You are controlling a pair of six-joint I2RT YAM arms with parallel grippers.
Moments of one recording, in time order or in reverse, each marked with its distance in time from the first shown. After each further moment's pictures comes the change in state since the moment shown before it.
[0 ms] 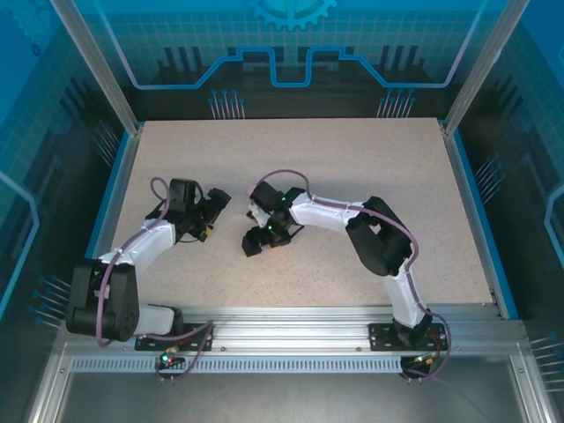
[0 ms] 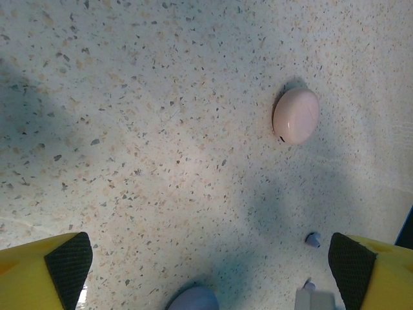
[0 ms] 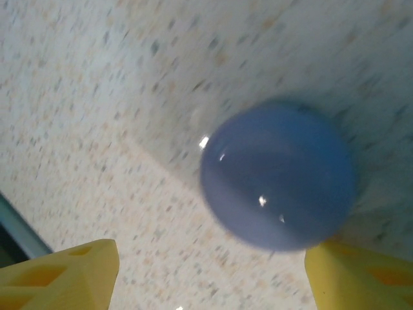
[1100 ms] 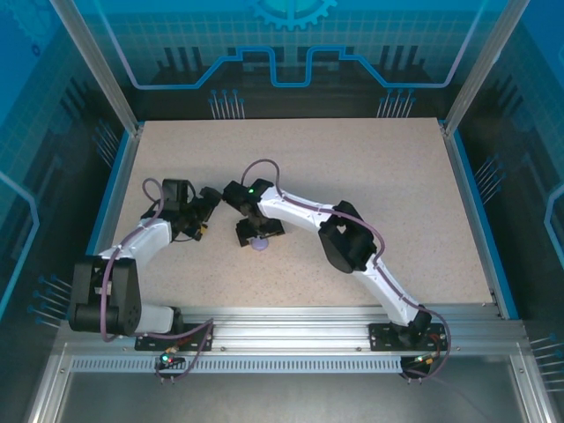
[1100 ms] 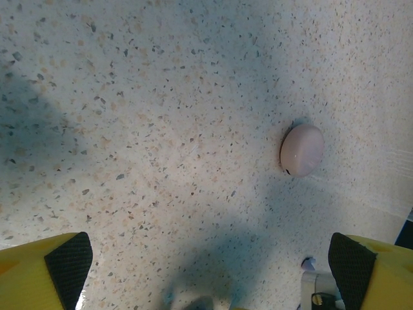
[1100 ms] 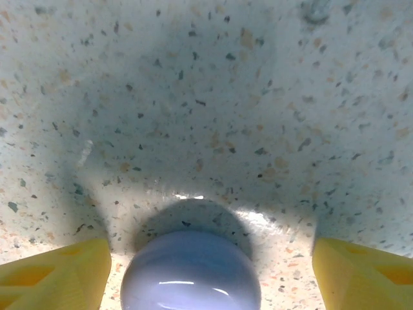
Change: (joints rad) left arm 0.073 0.026 -0.011 0.037 0.018 -0.017; right arm 0.069 0.335 0.578 -0.458 0.444 0.244
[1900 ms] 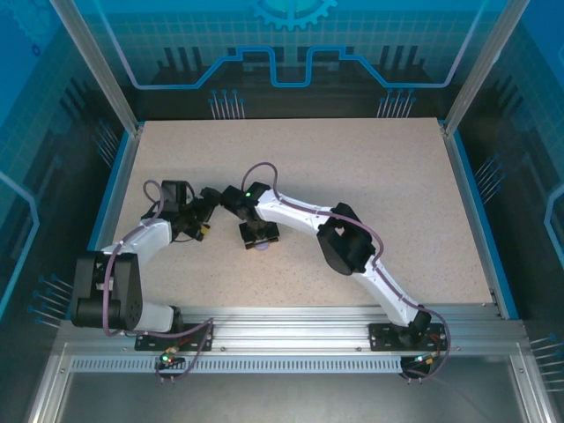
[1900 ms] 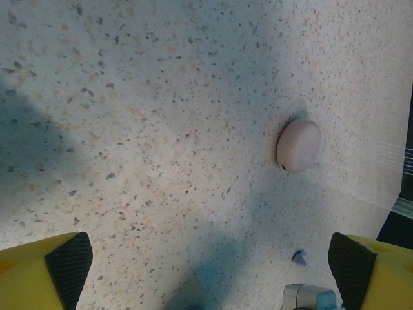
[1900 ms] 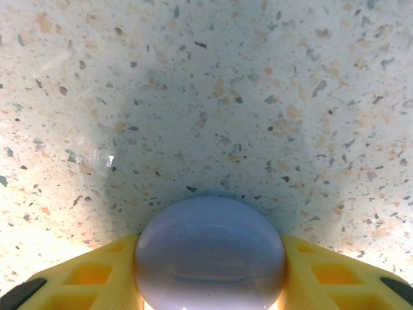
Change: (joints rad) left arm 0.019 0.028 -0.017 0.058 0.070 -0.007; right arm 0.014 -0.016 -0.027 -0.018 -0.009 0.065
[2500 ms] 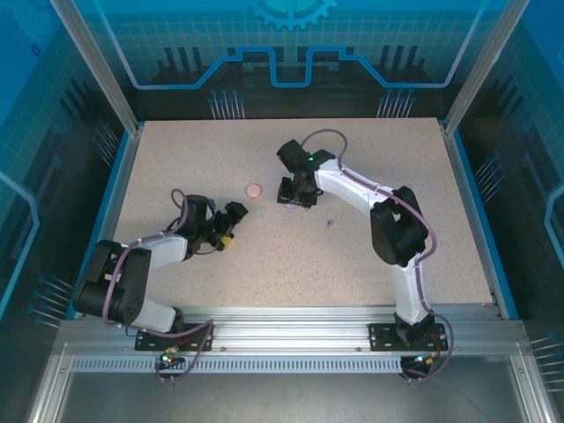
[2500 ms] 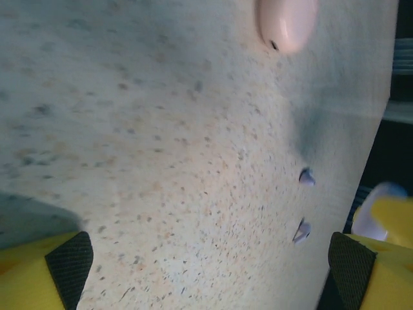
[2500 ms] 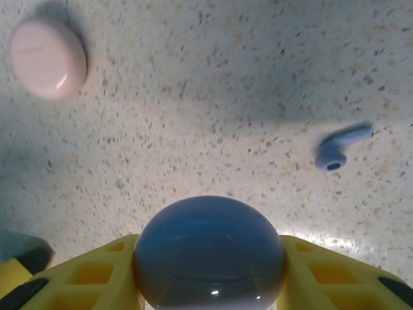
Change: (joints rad) left arm -0.190 0.059 -0.203 0.421 0.099 0.010; right arm -0.323 -0.331 -0.331 0.301 -0.104 0.074
